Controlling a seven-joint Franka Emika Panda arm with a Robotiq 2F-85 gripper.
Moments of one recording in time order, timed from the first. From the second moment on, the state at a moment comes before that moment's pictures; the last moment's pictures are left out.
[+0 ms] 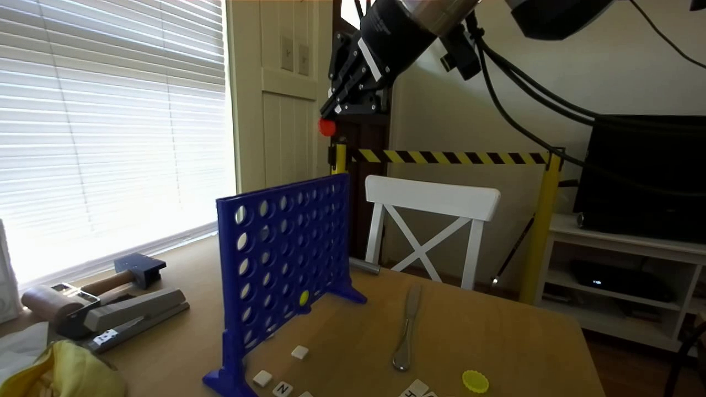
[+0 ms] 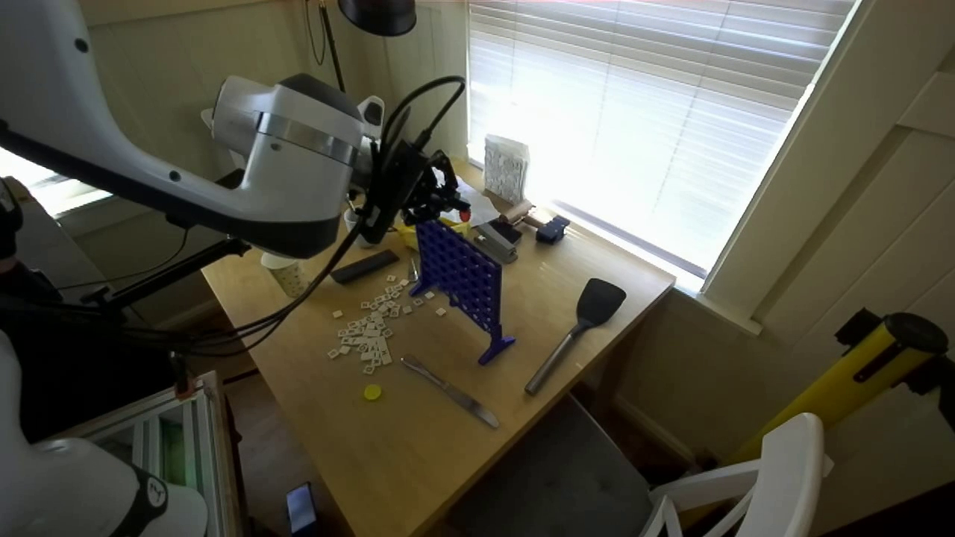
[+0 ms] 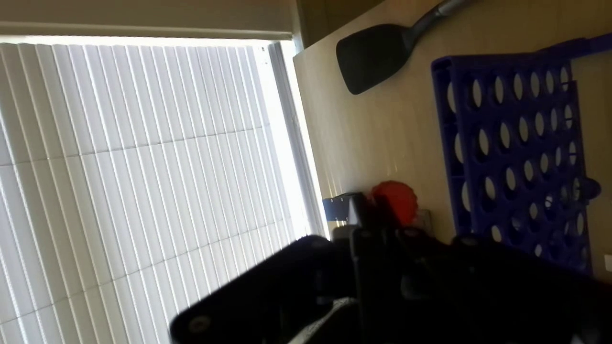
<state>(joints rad) 0.13 -0.14 0.06 -2.40 -1.80 2.90 0.44</state>
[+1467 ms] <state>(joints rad) 0.22 -0.04 0.08 -2.40 -2.51 2.73 1.14</state>
